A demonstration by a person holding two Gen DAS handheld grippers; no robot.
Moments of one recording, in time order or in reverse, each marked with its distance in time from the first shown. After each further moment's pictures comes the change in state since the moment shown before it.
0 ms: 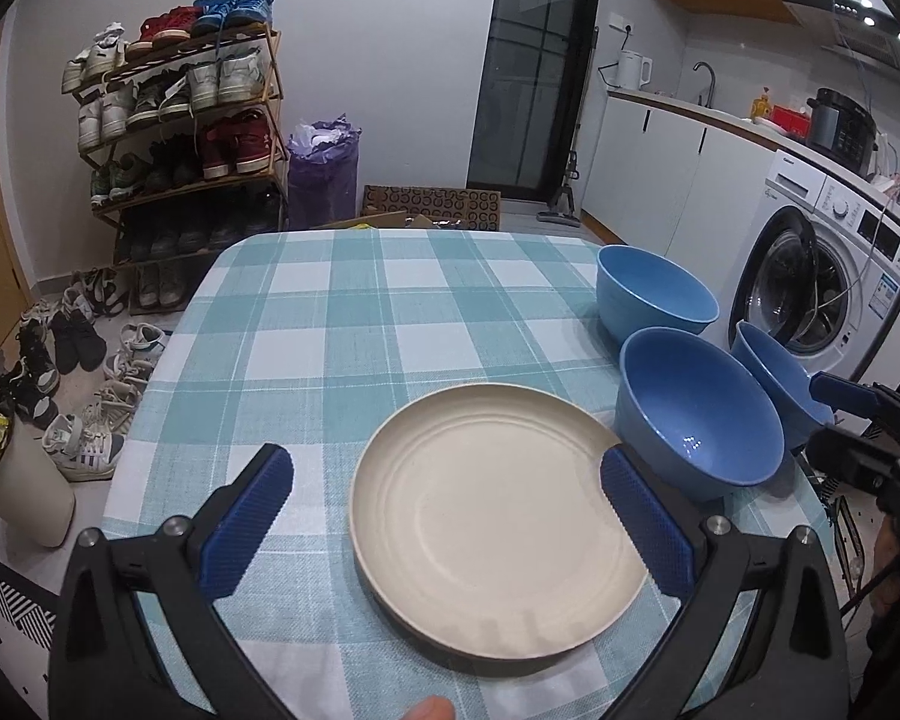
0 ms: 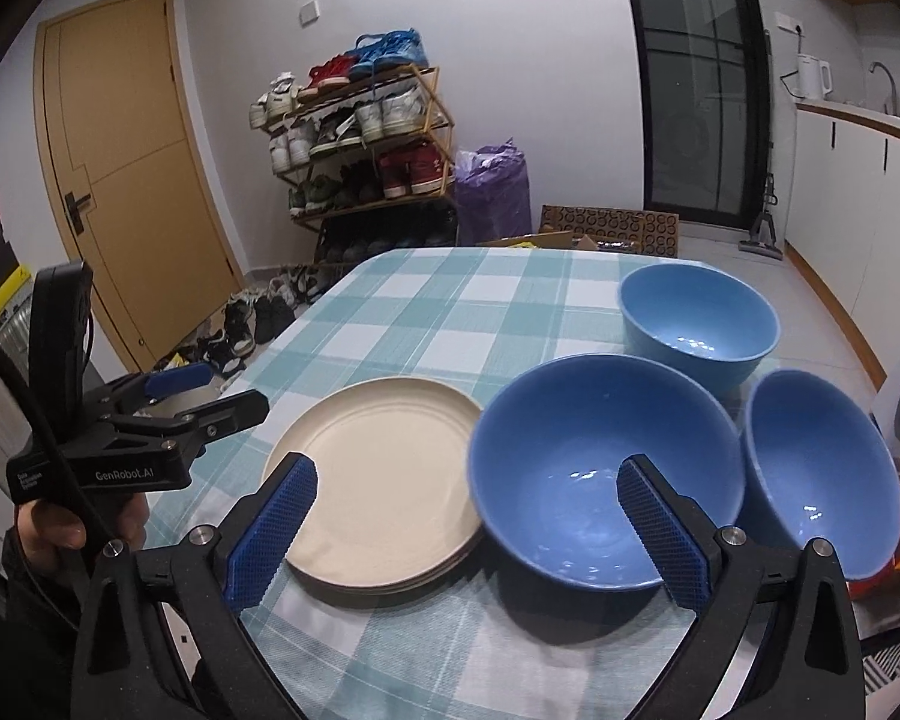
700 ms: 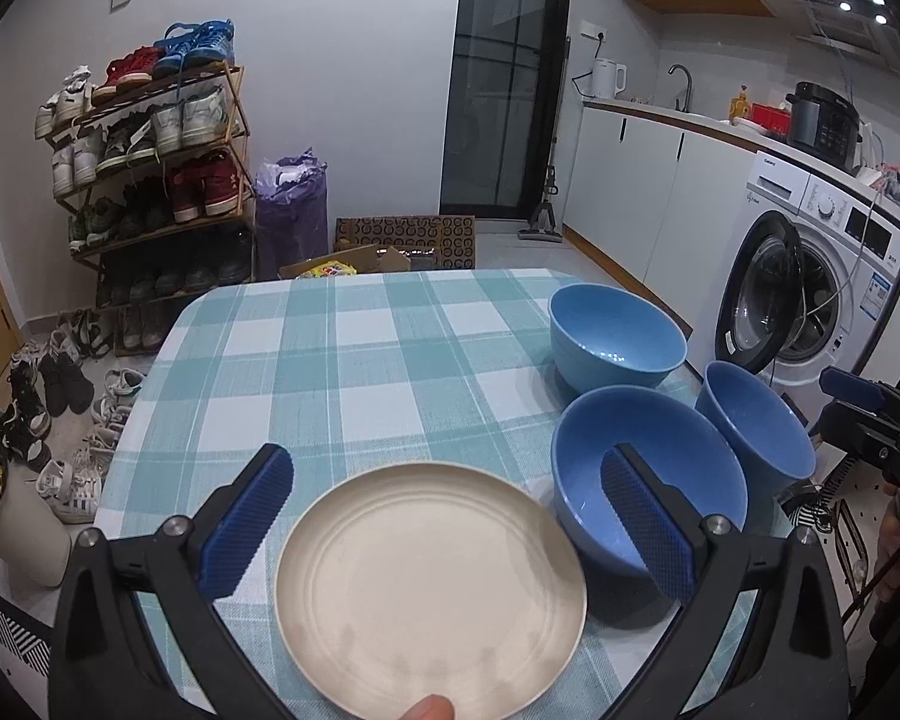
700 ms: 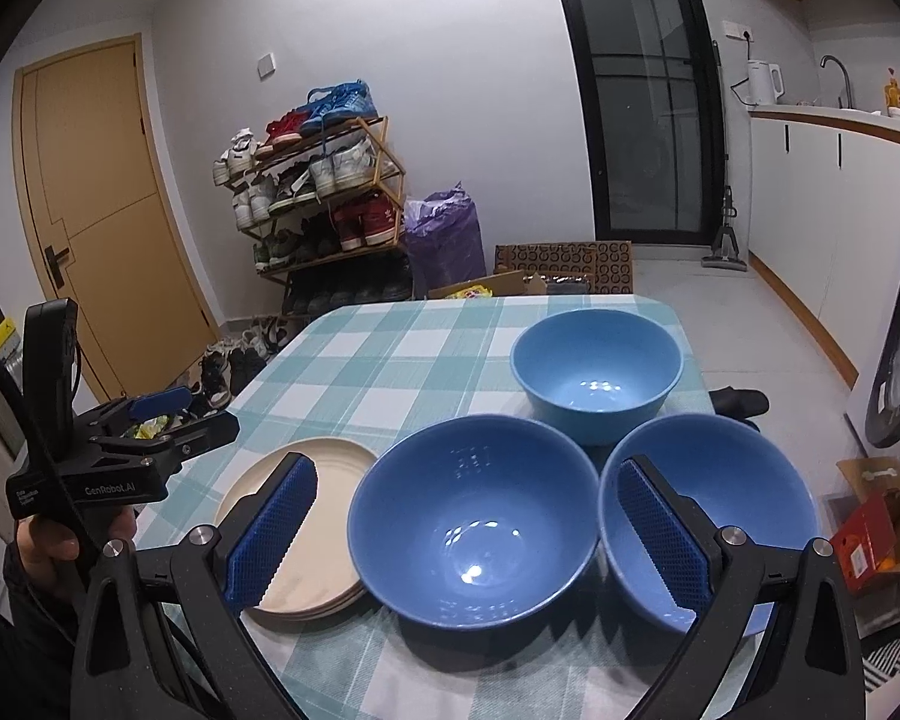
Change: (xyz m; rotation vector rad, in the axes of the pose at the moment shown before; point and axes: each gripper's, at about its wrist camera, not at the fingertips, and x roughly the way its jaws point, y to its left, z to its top) left arm 0.011 -0.054 0.046 0.055 -0.045 -0.007; right arm -0.045 -0.079 0.024 0.064 -0.099 -0.050
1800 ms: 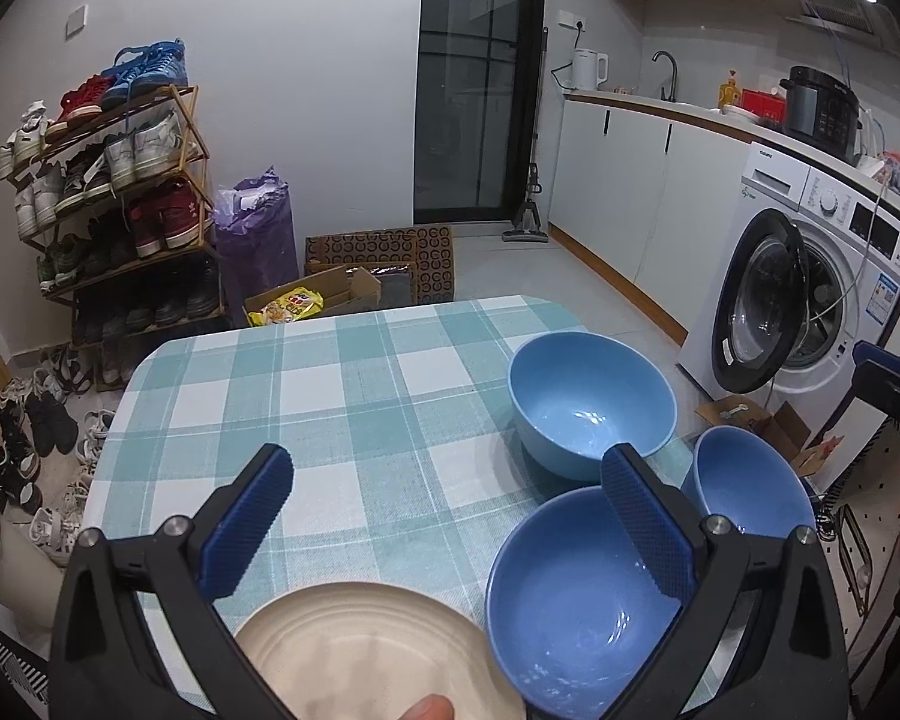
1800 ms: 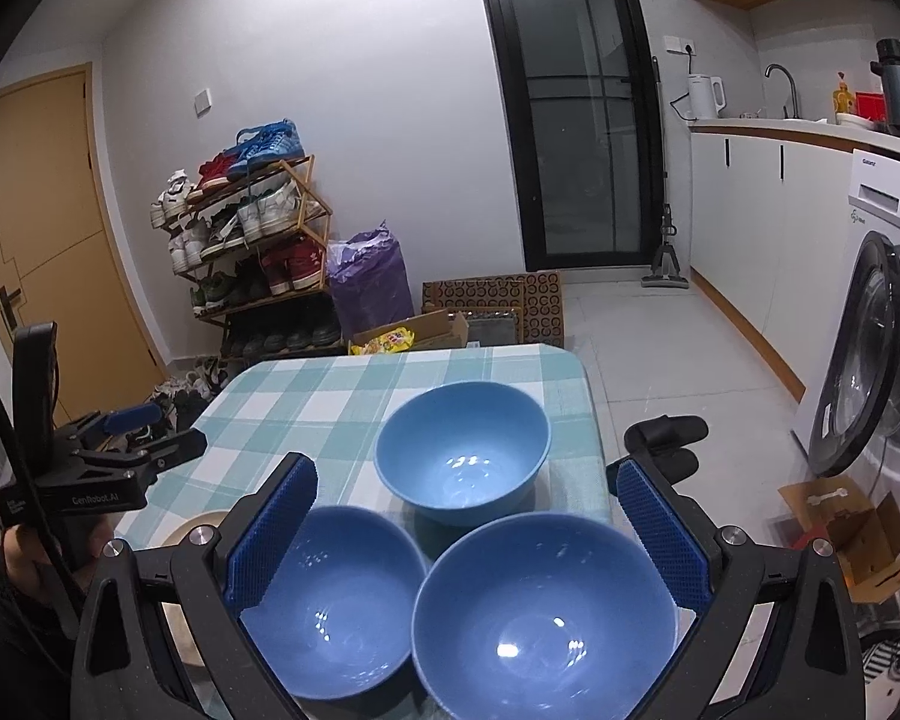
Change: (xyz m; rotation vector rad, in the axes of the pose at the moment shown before) left arm 0.059 -0.050 0.070 0.049 0.016 -0.014; right arm -0.010 -0.096 0.067 0.043 -0.054 -0.128
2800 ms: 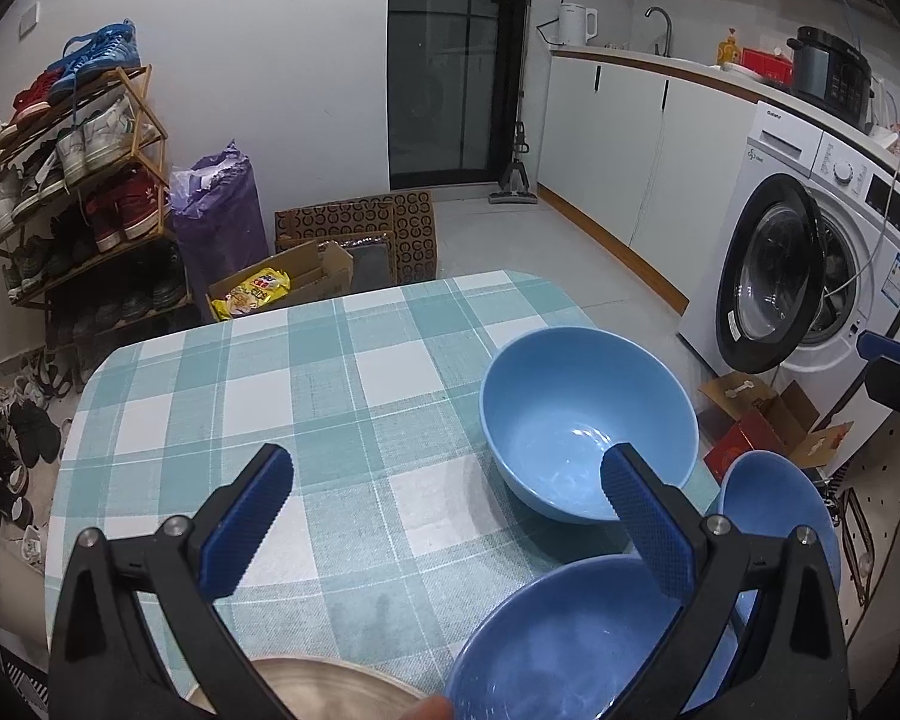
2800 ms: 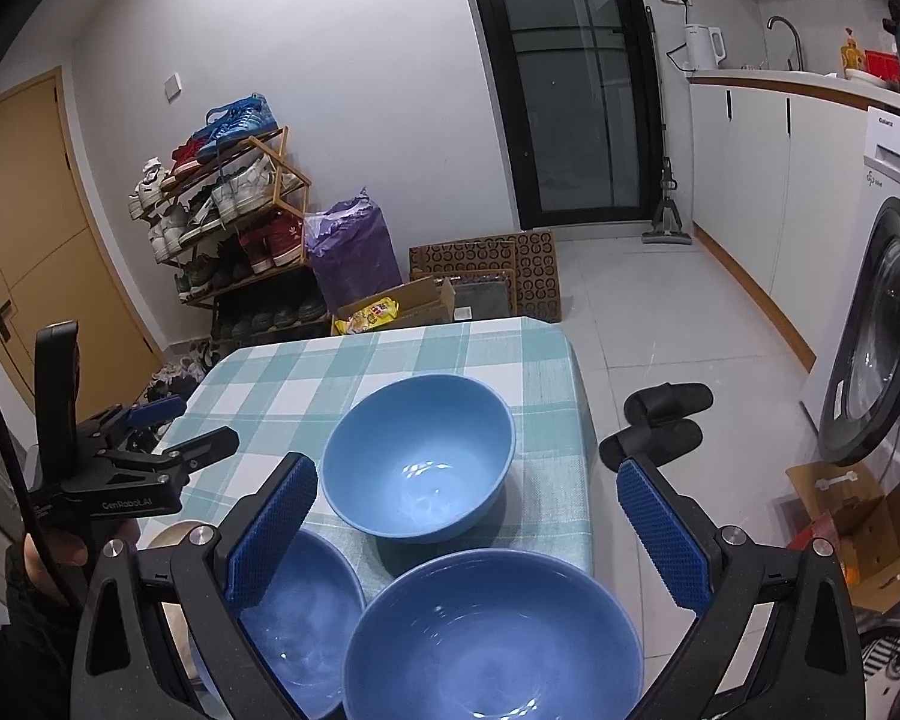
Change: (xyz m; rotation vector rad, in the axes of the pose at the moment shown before) left arm 0.080 -0.028 0.030 0.034 0.107 -0.017; right arm 0.063 -0.042 0.026 0.045 0.121 0.015
